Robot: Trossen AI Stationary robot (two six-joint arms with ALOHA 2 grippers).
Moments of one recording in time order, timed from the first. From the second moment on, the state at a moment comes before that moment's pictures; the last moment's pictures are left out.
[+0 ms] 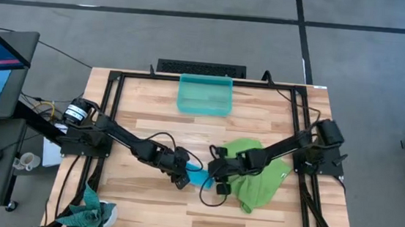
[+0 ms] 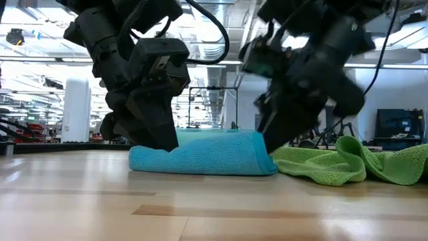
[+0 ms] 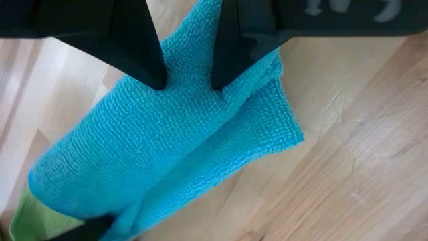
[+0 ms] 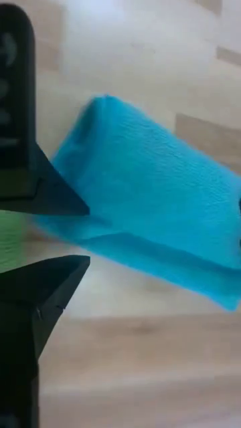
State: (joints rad) left arm -0.29 1.78 0.89 -0.13 -0.06 -0.99; right arm 0.29 1.82 0.94 -0.06 0.10 0.08
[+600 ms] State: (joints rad) left arm -0.29 1.78 0.89 -0.06 -0.16 -1.02; right arm 0.40 1.76 0.83 0.34 0.11 -0.06
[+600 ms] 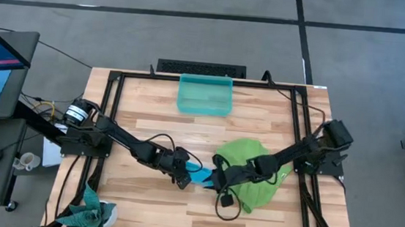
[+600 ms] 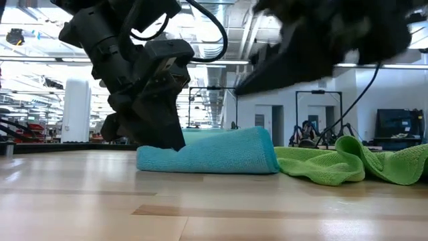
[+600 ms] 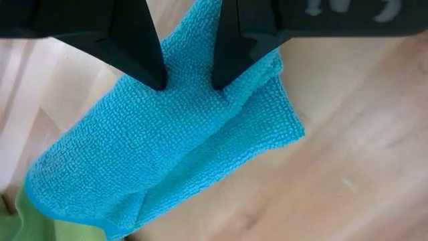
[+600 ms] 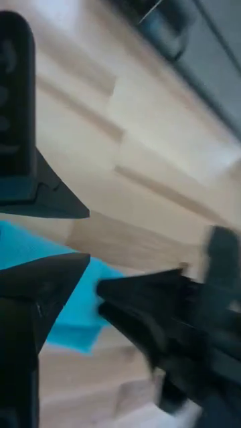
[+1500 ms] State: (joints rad) left arm -0.29 1.78 0.89 -0.06 -0.24 -1.07; right arm 0.34 1.89 0.84 0.27 0.24 0.08
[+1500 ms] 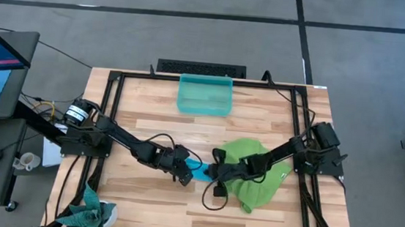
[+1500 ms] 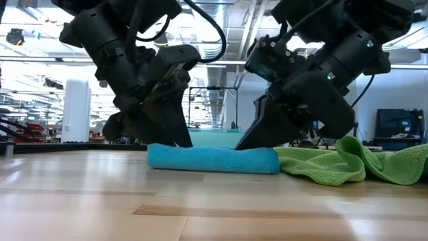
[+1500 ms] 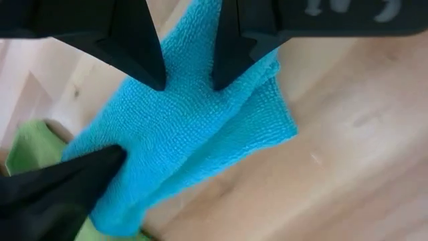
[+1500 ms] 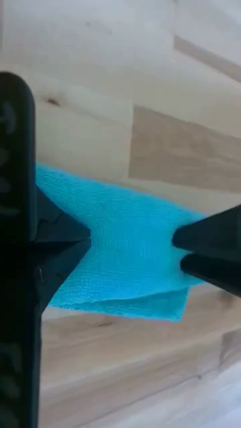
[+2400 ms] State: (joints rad) left arm -0.36 1.70 0.93 0.06 -0.43 -0.59; right arm 0.27 1.88 0.84 0.17 0.23 0.15
